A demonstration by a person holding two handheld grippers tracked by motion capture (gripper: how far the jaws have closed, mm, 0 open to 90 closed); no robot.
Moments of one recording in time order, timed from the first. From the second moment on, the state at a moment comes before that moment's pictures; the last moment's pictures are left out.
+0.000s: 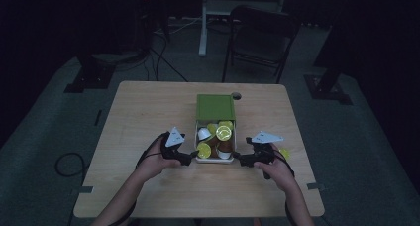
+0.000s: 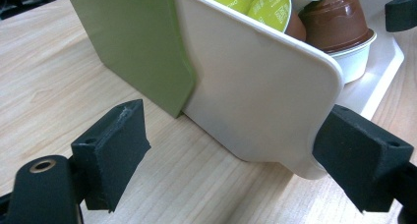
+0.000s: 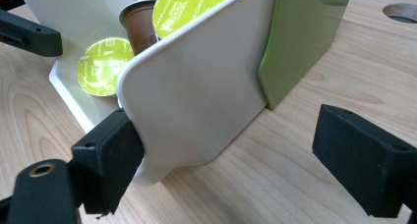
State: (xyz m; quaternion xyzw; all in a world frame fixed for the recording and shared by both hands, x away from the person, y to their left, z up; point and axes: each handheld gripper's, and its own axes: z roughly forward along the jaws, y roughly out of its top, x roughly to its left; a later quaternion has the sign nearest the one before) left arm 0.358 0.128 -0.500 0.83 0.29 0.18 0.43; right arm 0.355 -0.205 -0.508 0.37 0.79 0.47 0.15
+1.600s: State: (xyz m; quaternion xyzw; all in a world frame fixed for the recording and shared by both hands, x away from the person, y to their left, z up) left arm 0.380 0.126 -0.496 0.83 0.30 0.17 0.44; right arm 0.373 -0.205 -0.507 0.39 0.78 0.47 0.15
